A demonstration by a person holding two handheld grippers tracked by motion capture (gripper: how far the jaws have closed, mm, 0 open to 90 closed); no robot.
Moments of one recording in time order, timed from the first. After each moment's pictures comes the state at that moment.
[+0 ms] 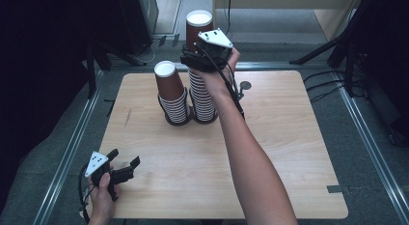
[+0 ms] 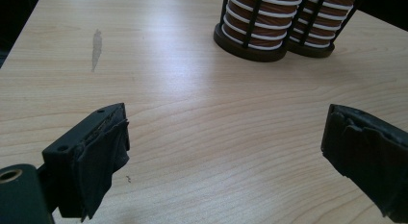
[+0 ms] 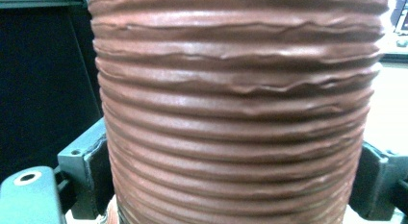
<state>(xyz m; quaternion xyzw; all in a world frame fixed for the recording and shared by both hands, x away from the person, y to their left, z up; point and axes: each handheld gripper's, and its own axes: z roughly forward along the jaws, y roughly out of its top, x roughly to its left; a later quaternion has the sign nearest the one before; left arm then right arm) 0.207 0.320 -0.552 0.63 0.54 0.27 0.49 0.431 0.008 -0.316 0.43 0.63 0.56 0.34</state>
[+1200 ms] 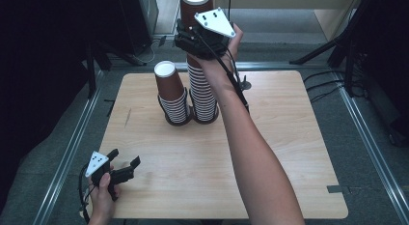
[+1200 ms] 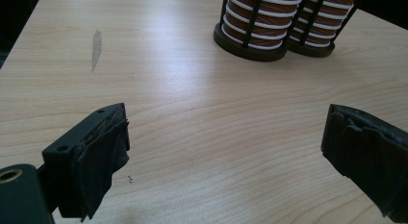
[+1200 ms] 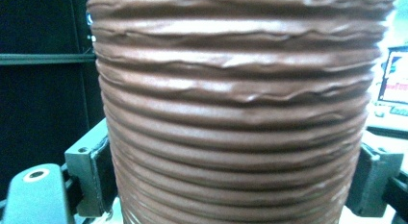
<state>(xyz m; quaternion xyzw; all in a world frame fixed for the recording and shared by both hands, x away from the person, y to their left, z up) 0.208 0.320 -0.552 0.63 0.54 0.27 0.49 0.404 0.009 -0.258 0.36 0.57 0.61 0.41</state>
